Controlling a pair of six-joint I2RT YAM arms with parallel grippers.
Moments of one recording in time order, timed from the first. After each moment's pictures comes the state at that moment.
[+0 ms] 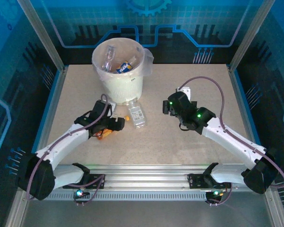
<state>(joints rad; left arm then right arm) -0.40 1.20 0.76 -0.50 -0.04 -0.21 0.70 1.22 1.09 -0.68 0.55 0.56</state>
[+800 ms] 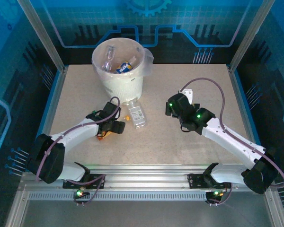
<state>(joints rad) -0.45 1.38 0.78 -0.50 -0.17 -0.19 0.69 1.22 1.07 -0.71 0.59 0.59</state>
